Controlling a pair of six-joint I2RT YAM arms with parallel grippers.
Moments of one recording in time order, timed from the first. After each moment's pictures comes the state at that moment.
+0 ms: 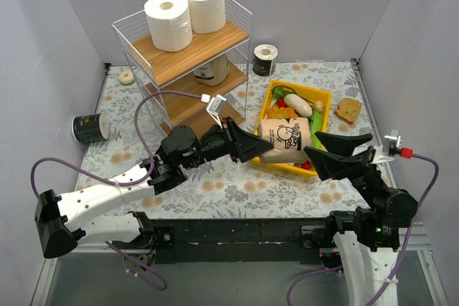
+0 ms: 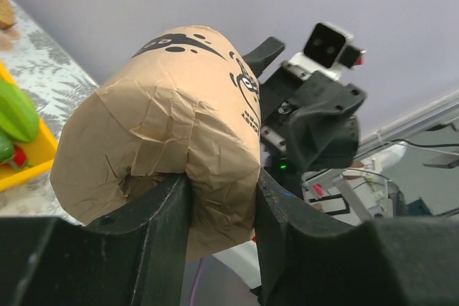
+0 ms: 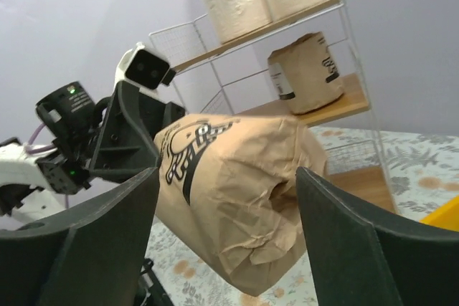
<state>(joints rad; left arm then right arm) -1.06 1.11 0.92 0.37 0.19 -0.95 0.04 0.14 0.50 0.26 -0.68 0.90</state>
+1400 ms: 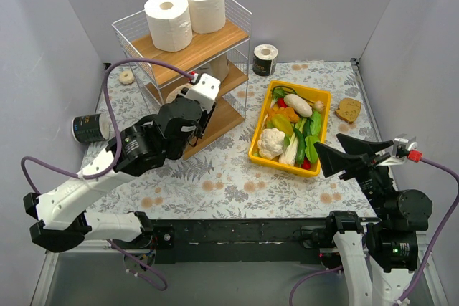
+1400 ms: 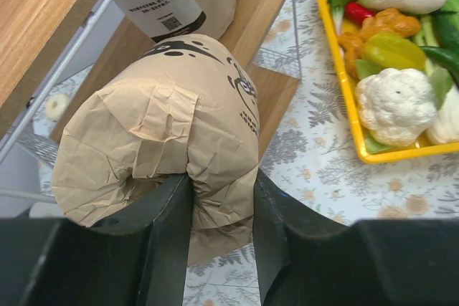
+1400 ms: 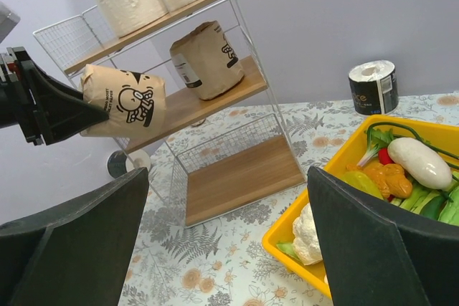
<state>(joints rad) -1.06 1.16 1.53 -0.79 -0.70 -0.03 0.03 0.16 0.80 -0.36 -0.44 0.57</state>
